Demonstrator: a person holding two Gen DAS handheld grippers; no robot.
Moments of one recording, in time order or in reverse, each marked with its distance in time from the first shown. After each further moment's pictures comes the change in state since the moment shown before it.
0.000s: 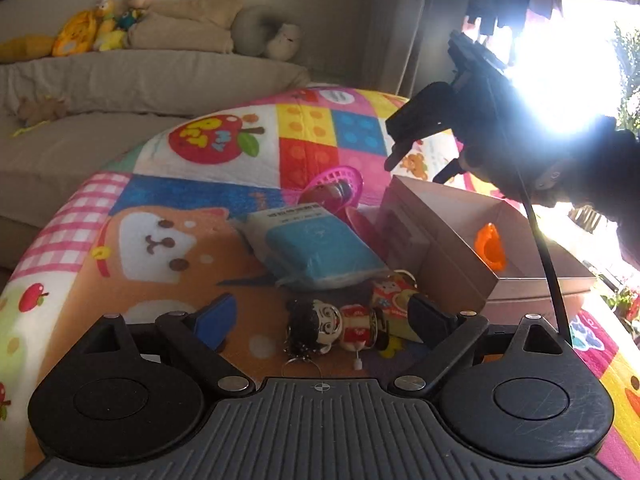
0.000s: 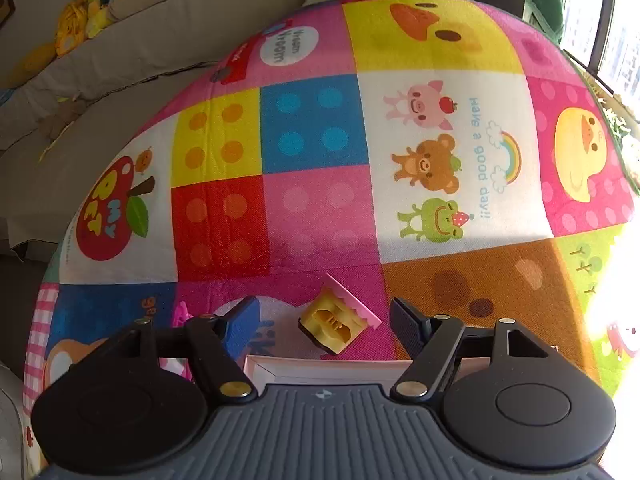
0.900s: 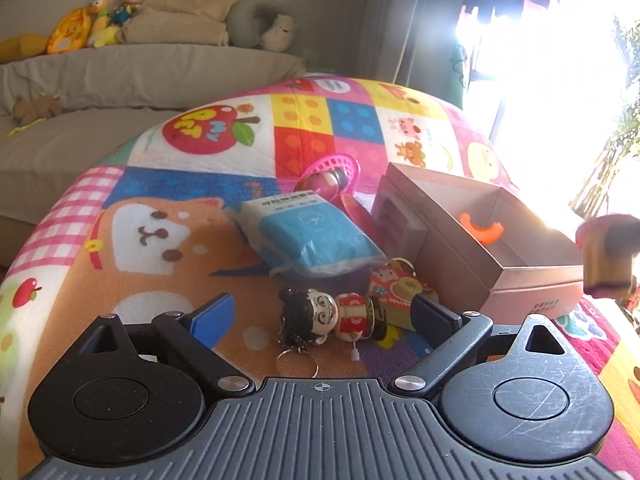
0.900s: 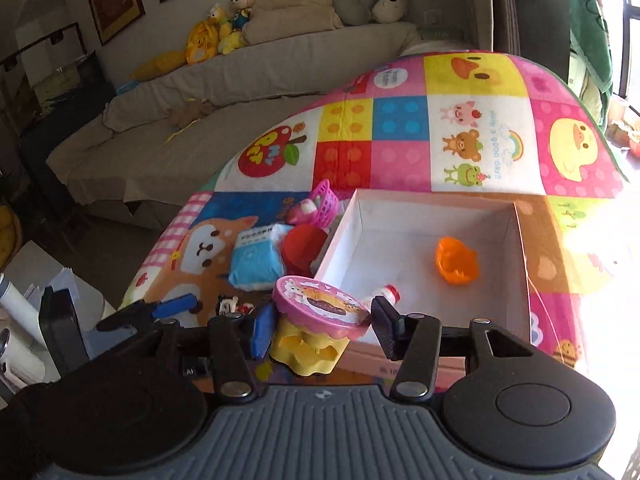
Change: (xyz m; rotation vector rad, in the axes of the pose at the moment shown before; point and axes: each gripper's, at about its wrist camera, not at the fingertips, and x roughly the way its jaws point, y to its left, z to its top) left arm 0.006 -0.006 -0.004 0.015 0.030 0.006; right arm -0.204 -0.040 -0.225 -0.250 -0.206 0.257
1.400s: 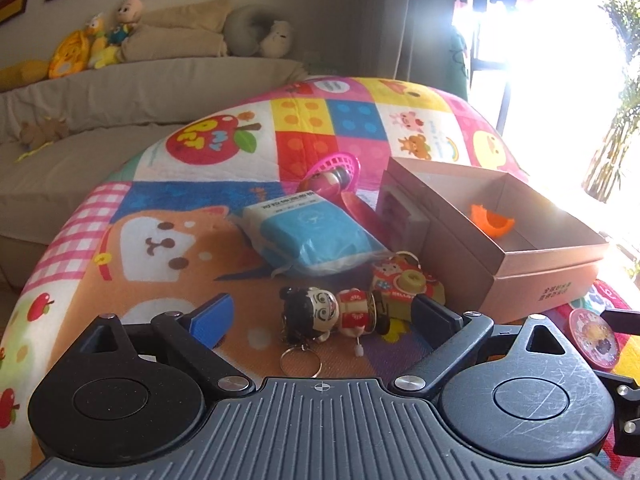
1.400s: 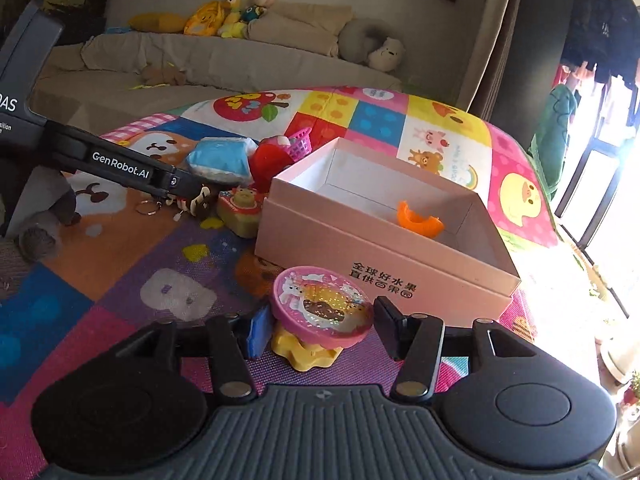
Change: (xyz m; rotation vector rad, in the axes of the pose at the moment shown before) left arm -0.002 -0.013 -0.003 0.078 -0.008 0.058; right arm 0.032 0.036 -0.118 -0.239 -0.192 -0.250
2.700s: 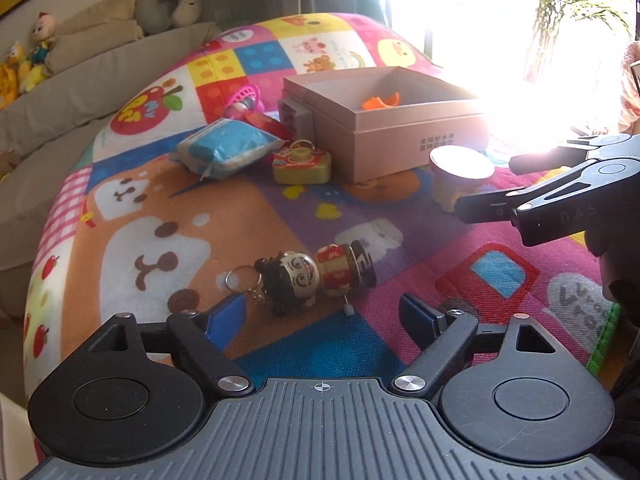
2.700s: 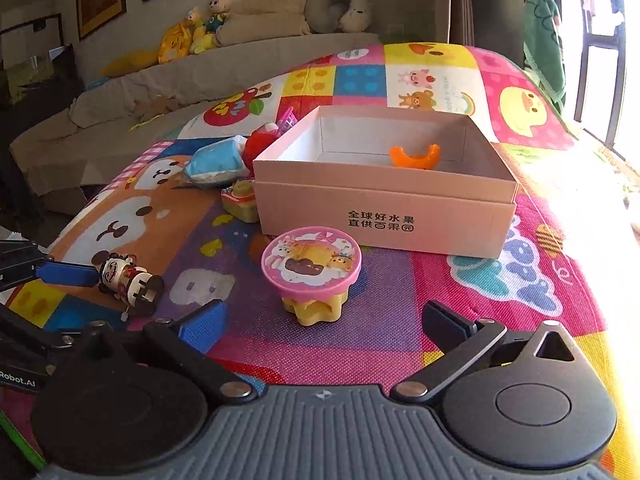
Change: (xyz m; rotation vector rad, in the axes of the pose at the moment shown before) left arm -0.080 -0.040 -0.049 0.262 0.194 -0.105; right arm -0.004 -0.020 -0.009 0.191 0.052 0.094
